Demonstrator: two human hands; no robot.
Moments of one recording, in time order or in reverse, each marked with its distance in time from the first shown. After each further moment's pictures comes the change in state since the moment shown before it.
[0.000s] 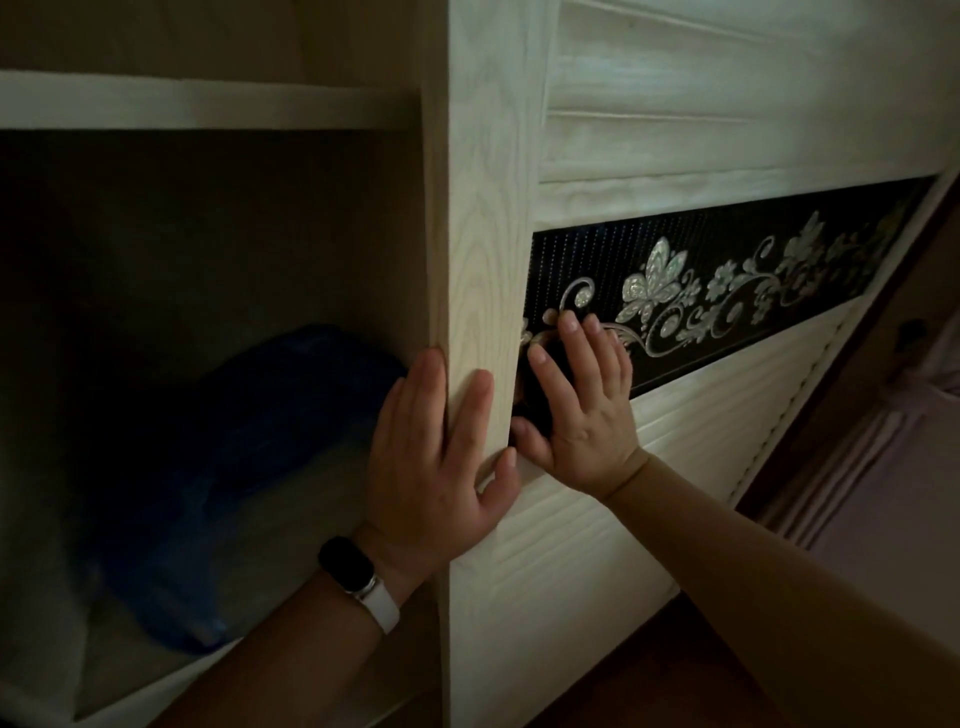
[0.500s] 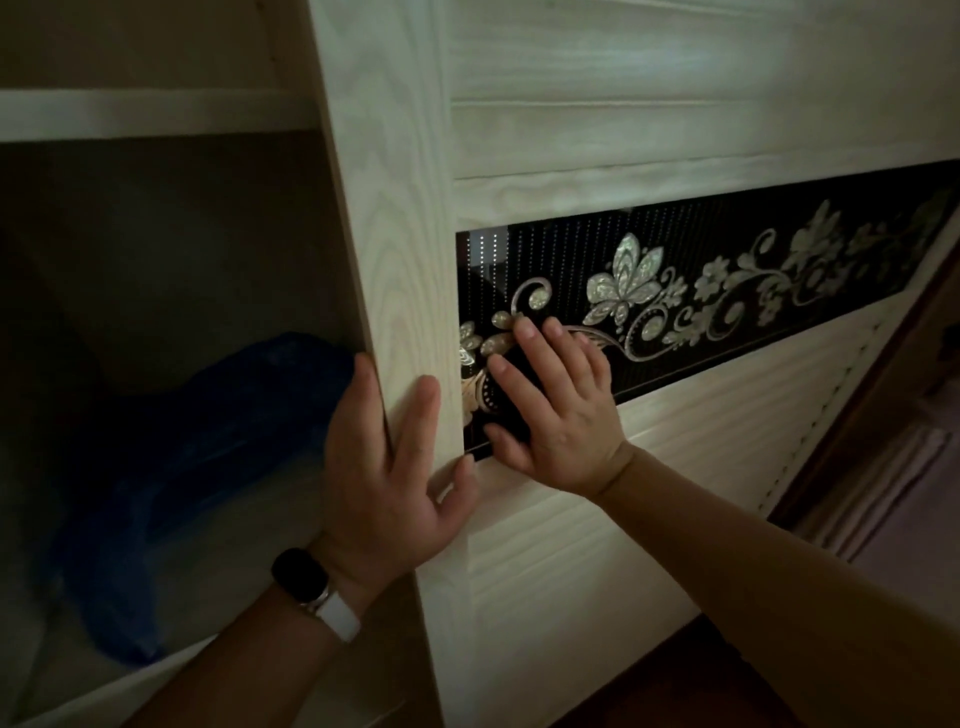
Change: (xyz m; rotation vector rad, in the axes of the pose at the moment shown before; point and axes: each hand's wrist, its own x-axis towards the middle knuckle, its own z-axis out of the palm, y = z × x) left_hand 0.008 0.021 0.026 0.087 -0.023 -0.041; right_hand -0.009 0.047 0.002 0.098 0.046 -0.084
